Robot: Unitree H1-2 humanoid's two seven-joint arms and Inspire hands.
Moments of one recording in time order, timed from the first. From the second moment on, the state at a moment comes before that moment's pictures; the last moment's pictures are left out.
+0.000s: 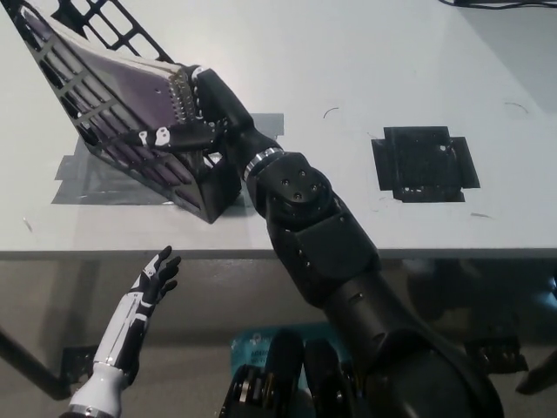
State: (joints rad) left_arm -0.04 0.17 -0.03 0.00 0.03 -0.12 -0.12; right_arm -1.04 0.25 0.09 0.88 0.03 -0.09 0.05
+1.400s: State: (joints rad) left_arm -0.04 0.17 -0.03 0.00 0.02 -0.12 -0.12; right_arm -1.02 0.33 -0.27 0.45 0.37 0.14 -0.09
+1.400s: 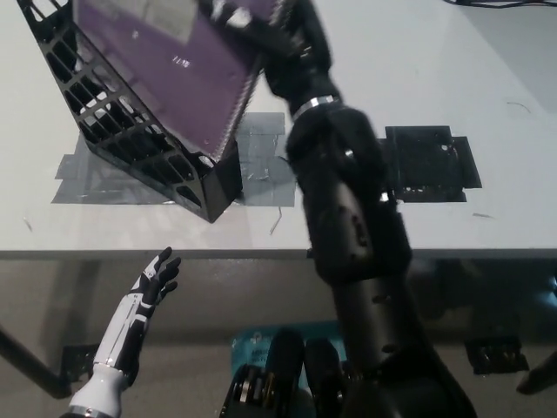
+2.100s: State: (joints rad) left_arm -0.01 0.17 -0.03 0.00 0.02 -0.12 -0.12; right_arm -1.05 0.25 -0.61 0.29 0.68 0.26 -0.26
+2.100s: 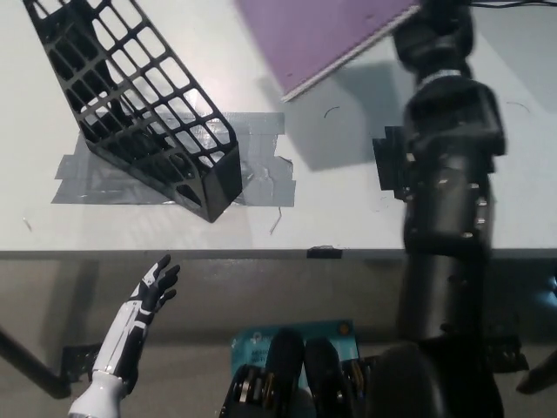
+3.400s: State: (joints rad) left_arm 0.01 0.17 -0.03 0.00 0.01 -0.12 -0.12; right_arm -0.95 0.16 -0.56 0.69 0.76 0.10 -0.11
